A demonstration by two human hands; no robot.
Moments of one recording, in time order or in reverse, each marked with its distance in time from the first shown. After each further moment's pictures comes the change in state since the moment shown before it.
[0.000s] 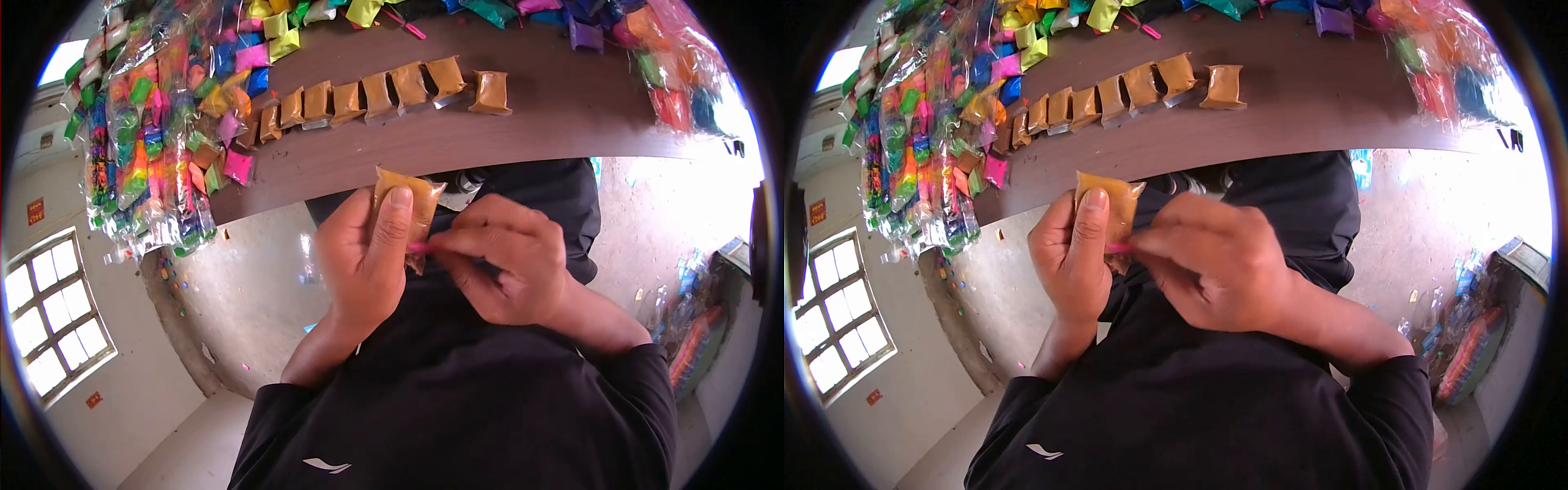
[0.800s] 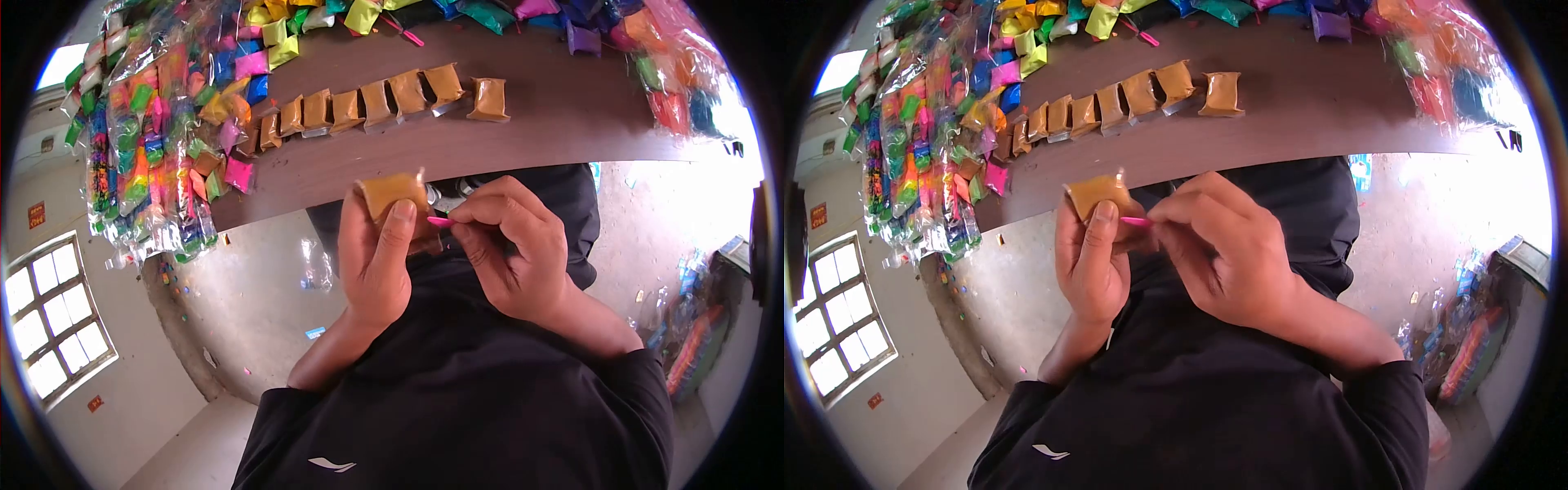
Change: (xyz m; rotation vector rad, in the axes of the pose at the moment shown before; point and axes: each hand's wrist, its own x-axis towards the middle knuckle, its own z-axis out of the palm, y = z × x) left_hand -0.002 -0.023 0.014 -0.390 0.016 -0.071; right_hand -0.001 0.012 0.002 0.017 0.100 0.056
